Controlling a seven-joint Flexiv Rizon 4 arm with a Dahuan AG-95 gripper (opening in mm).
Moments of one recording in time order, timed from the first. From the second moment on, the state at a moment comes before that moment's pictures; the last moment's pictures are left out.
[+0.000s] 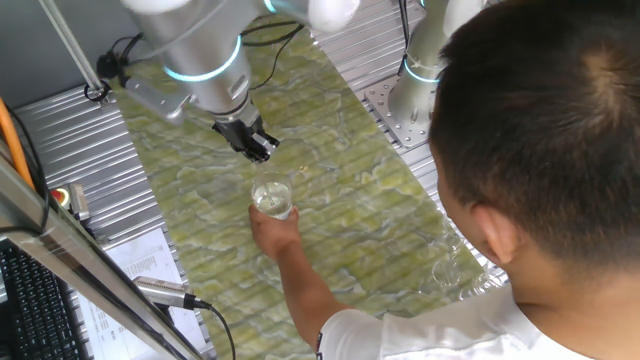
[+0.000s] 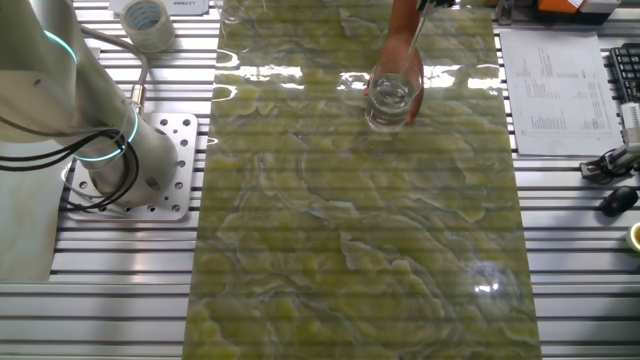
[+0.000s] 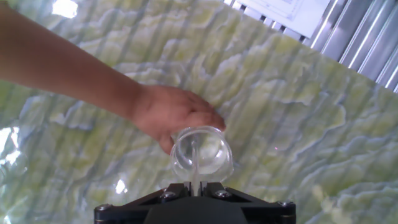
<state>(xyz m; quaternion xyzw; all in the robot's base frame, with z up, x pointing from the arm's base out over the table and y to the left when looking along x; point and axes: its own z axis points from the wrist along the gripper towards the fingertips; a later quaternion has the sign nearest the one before) 0.519 0.134 0.281 0.24 -0.97 0.02 0.10</state>
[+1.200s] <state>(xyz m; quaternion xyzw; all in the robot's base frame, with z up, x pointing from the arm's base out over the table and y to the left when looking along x) 0.513 0.127 0.276 0.25 -0.96 0.03 0.09</state>
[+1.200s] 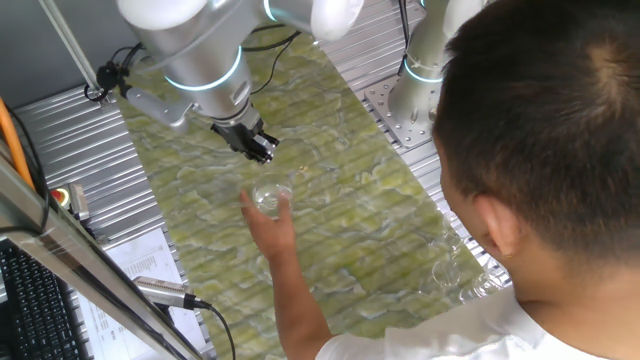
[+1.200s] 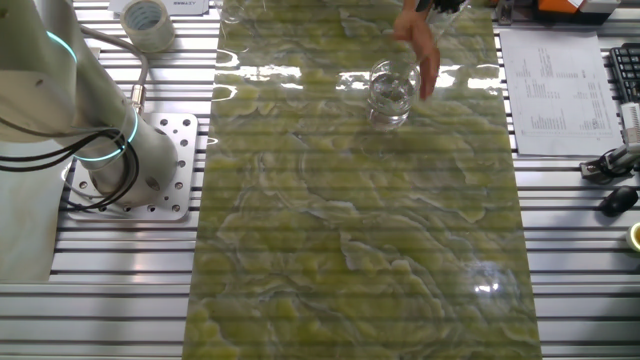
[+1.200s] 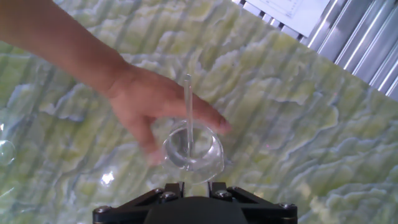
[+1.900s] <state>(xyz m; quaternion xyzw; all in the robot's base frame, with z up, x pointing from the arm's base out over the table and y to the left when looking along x) 0.514 0.127 0.277 0.18 -0.98 0.03 0.08</state>
